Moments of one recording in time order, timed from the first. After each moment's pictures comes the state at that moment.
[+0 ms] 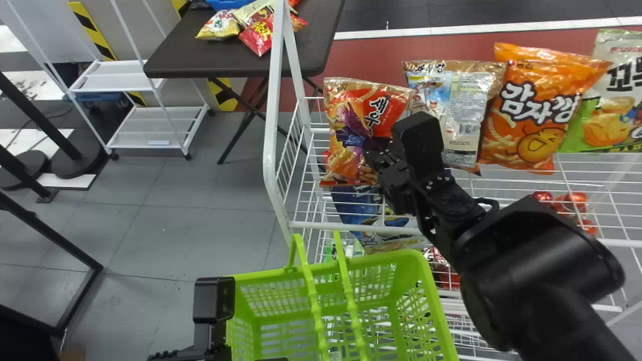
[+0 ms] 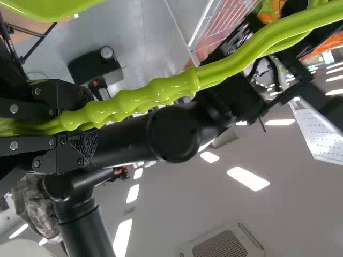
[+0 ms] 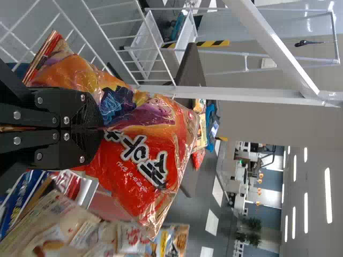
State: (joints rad) left arm 0.58 0.00 0.20 -2.26 0.21 1.25 -1.54; right arm -0.06 -0.09 0.50 -1.77 -0.01 0.51 -0.02
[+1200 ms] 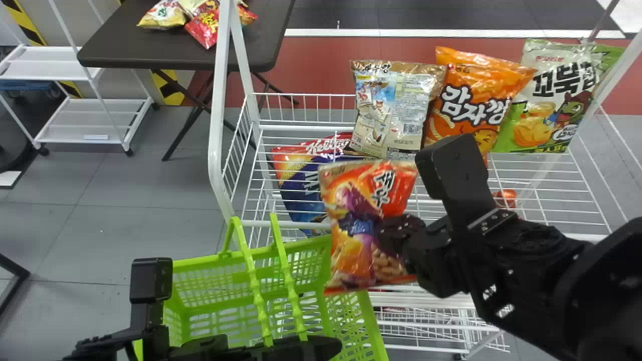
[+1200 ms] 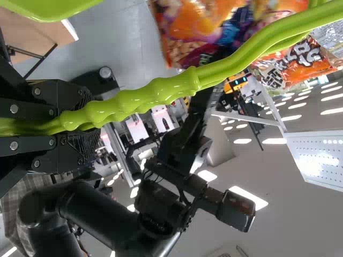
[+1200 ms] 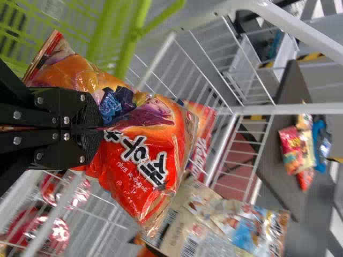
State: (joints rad) left arm 0.47 0.00 0.20 -2.21 0.16 1.30 -1.51; right arm 0.12 -0.24 0.37 -2.55 -0.20 1.55 0.08
